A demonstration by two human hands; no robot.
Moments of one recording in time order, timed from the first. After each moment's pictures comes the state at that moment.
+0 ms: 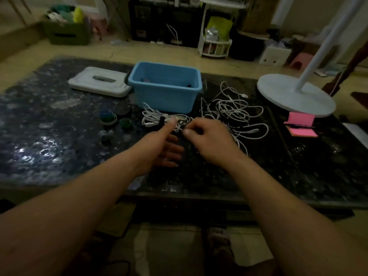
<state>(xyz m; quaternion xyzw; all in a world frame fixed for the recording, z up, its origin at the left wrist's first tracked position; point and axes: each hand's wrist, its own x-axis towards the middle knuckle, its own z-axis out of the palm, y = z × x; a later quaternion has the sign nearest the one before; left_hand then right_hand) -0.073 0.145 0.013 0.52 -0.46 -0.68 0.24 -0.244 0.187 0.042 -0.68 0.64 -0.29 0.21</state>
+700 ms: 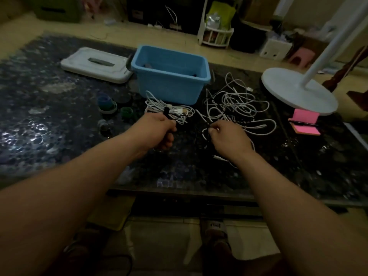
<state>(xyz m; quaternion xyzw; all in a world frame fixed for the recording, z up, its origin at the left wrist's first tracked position) -0.053 0.118 0.008 0.53 -0.55 -0.59 0.28 -0.275 0.158 -0.005 -0.59 0.78 -0.16 0.09</state>
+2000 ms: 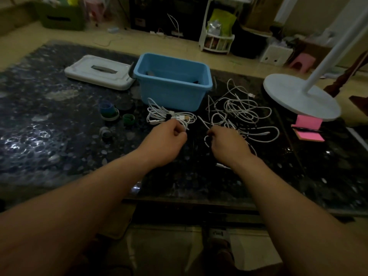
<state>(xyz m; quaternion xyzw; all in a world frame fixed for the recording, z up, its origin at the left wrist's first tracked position) -0.065 0.124 0.002 0.52 -0.73 -0.36 0.26 -0.270 0.150 -0.002 -0.64 0.76 -0.08 0.08</state>
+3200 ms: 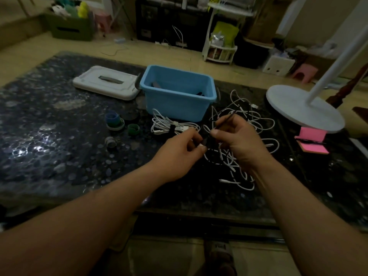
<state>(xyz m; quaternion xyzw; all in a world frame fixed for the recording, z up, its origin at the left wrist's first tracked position) -0.077 0.133 0.004 0.44 -0.74 -0.40 0.30 -0.260 0.158 0.051 -0.48 0.62 -0.48 0.39</state>
